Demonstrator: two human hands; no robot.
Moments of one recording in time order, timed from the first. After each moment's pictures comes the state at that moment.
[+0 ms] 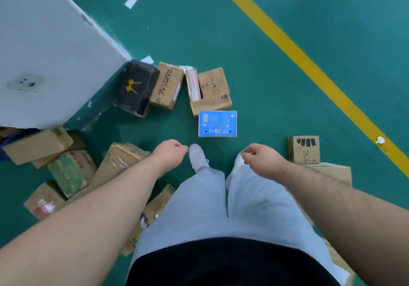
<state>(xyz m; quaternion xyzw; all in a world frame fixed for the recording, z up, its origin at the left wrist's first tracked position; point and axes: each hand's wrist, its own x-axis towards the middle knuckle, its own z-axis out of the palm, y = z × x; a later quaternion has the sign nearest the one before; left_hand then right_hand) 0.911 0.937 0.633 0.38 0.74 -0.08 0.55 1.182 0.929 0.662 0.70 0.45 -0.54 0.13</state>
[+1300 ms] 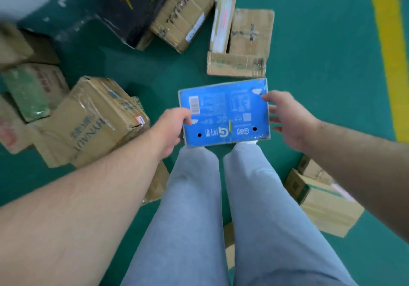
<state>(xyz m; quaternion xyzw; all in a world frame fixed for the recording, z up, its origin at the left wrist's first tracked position) 0.943 0.973 0.453 -0.03 0.74 0.17 0.65 1.175 1.083 0.440 0.71 0.26 -0.65 0.07</state>
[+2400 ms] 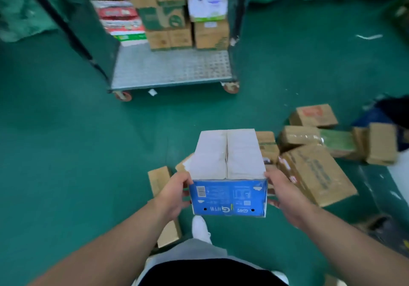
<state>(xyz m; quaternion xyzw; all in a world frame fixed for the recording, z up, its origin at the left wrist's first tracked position) 1.238 0.324 0.792 -0.54 0.41 0.74 0.03 1.058 0.528 0.796 0.05 0.75 -0.46 0.47</state>
